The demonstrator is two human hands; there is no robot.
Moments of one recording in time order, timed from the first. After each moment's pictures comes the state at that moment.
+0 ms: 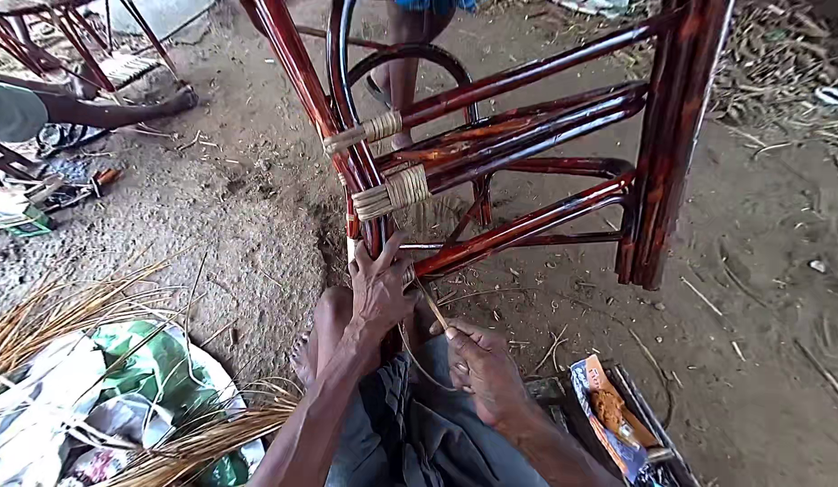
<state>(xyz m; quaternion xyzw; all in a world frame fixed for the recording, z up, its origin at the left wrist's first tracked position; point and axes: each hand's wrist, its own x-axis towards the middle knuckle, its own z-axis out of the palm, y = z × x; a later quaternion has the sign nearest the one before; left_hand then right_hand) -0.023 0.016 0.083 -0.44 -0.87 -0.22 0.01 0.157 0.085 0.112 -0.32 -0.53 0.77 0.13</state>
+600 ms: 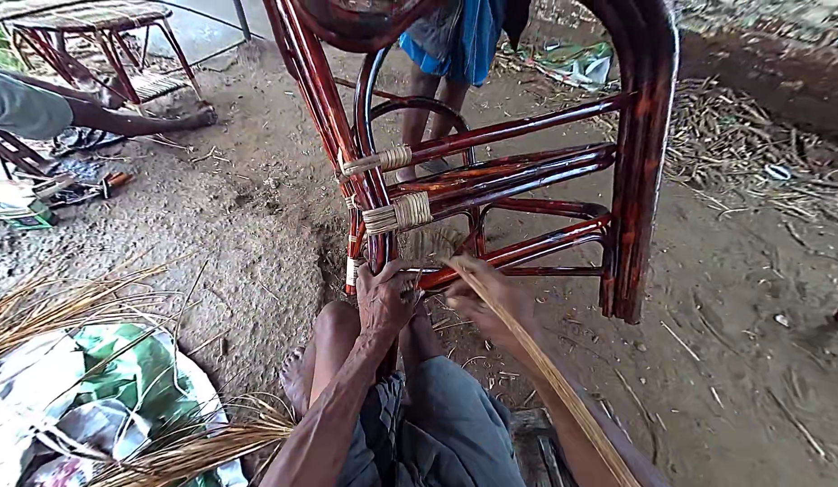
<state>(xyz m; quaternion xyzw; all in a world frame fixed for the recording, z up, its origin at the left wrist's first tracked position) -0.034 0.038 0.055 -0.37 -0.83 -0.38 0.14 0.119 0.167 0.153 -0.10 -0.88 0.44 0.18</state>
